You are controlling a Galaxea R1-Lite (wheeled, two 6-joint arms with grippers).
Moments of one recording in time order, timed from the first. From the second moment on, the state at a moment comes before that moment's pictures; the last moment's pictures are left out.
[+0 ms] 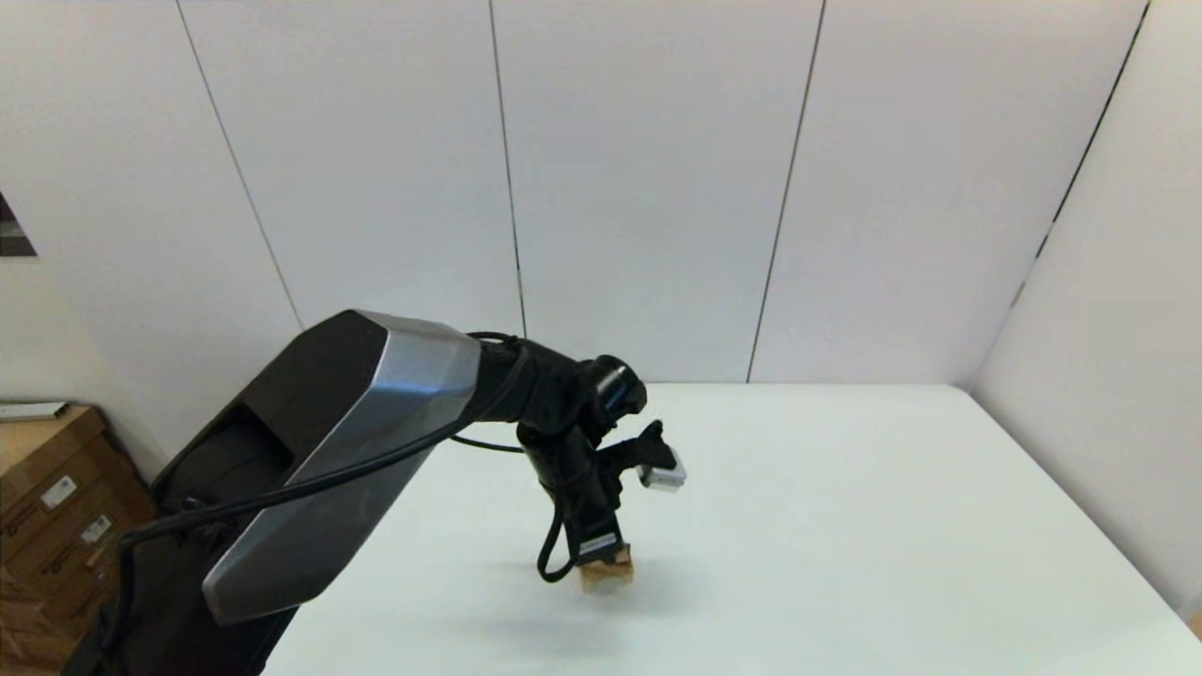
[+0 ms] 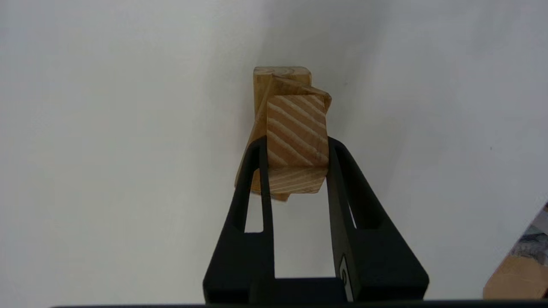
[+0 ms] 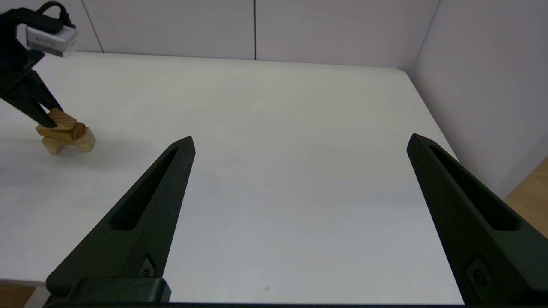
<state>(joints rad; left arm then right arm) -0.66 2.48 -1.86 0.71 -0.21 0.68 0.00 0.00 -0.03 0.07 0.02 -0.04</state>
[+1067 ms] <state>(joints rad) -0.66 2.43 -1.74 0.58 -0.21 0.67 0.00 0.00 -0.03 0.07 0.02 -0.04</state>
